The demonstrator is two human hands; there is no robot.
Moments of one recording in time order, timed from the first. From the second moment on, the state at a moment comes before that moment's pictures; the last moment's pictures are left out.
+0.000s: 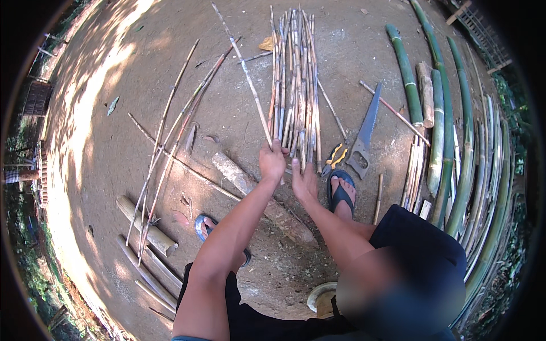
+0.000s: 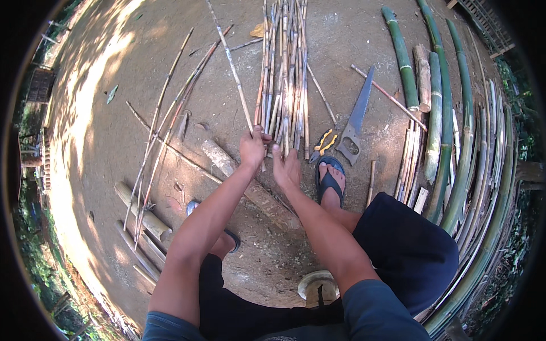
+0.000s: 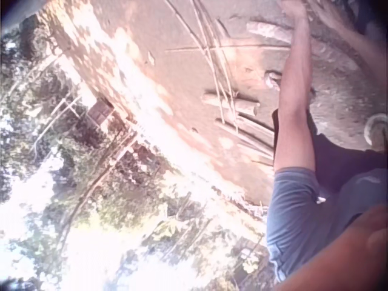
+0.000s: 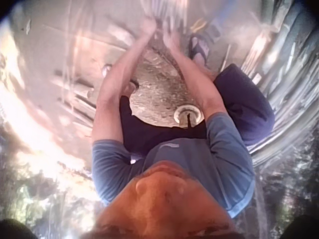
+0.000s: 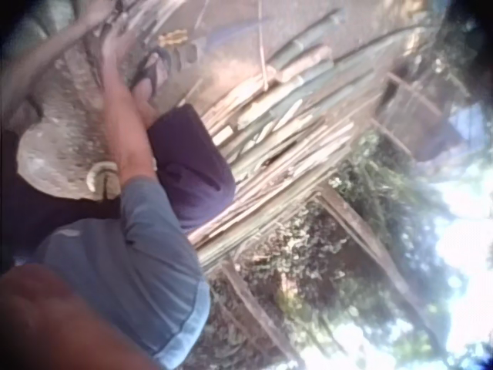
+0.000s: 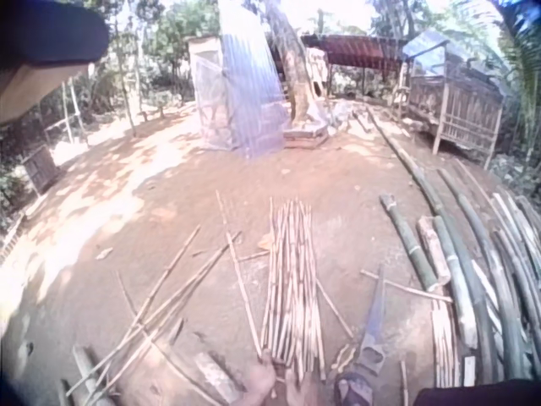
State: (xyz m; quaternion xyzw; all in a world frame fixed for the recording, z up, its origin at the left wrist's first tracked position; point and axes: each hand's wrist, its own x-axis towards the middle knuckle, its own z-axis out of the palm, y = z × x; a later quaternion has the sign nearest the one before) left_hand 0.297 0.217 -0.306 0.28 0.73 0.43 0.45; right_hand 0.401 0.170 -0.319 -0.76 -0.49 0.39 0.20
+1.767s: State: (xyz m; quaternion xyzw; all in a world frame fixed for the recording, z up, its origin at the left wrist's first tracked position) left_hand -0.113 0.051 -0.260 0.37 0.92 0.03 -0.13; right_hand 0.420 0.203 -0.202 -0.58 -0.64 0.24 0.43
